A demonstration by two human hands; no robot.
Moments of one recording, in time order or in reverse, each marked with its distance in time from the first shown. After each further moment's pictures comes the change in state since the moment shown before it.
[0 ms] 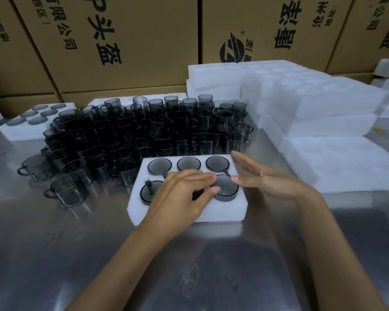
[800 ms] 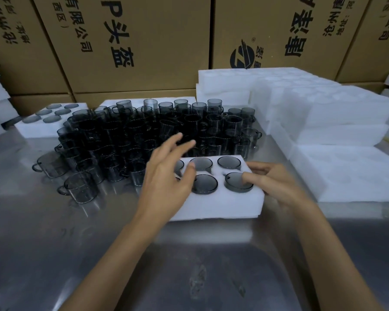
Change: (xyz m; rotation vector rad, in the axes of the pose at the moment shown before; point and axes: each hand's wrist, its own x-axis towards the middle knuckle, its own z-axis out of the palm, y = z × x) left_hand 0.008 -0.002 -0.038 -0.117 0.313 -0.167; right_hand 0.009 0.003 0.015 0.252 0.363 -0.056
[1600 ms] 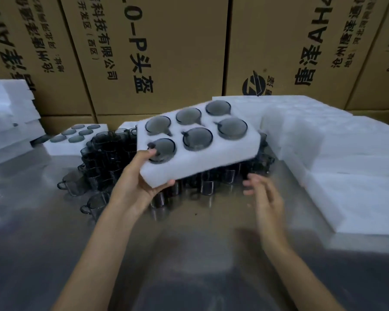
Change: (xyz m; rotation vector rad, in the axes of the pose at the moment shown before) left_hand 0.047 -0.032 -0.072 -1.214 0.038 -0.625; right_hand -0.001 0.000 0.073 0.232 0.447 -0.297
